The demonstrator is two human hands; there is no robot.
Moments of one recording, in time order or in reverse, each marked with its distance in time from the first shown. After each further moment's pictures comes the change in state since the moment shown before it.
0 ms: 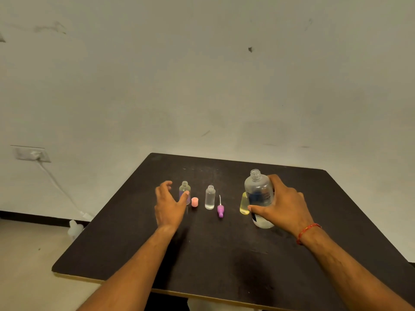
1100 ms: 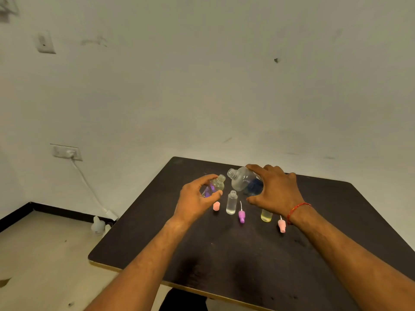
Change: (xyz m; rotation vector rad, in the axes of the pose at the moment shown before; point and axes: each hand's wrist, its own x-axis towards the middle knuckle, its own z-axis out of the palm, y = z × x) left_hand -0.004 0.046 -0.062 -0.193 -0.280 0.388; right_hand 0.037 -0.074 0.007 -0.244 0.041 -0.292
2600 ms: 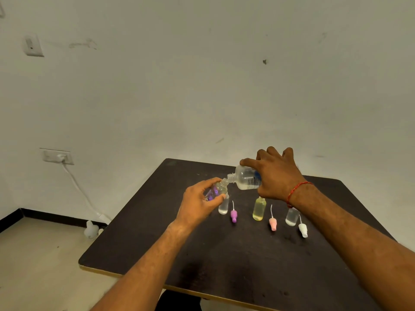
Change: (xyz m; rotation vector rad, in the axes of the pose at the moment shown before) left_hand -0.004 0.016 0.026 0.021 -0.032 0.008; right_hand 0.013 0.013 -0.044 -0.406 -0.031 -0.181
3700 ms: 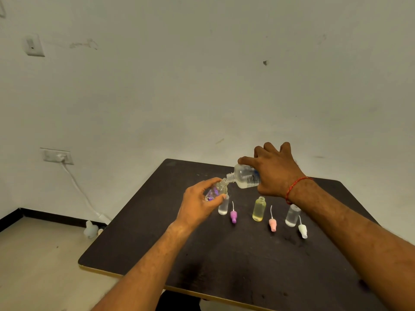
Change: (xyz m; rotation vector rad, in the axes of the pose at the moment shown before) left_hand -0.001 0.003 0.000 -0.046 0.029 0.010; right_hand 0.004 -0.001 -0.014 -0.077 0.005 -0.060
